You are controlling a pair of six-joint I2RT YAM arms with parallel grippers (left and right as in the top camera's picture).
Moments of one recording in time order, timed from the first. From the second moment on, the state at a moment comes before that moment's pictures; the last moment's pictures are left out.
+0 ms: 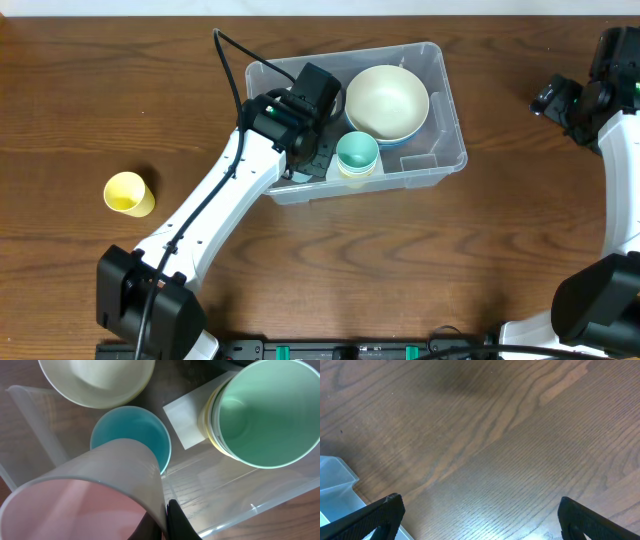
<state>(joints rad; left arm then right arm) -0.54 1.72 1.53 -1.09 -0.04 -0.19 -0.25 1.69 1.56 -0.98 0.14 0.41</state>
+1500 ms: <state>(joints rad) -0.54 1.68 1.53 -1.01 -0.04 -0.17 -0.25 1.69 1.56 -0.98 0.14 0.41</state>
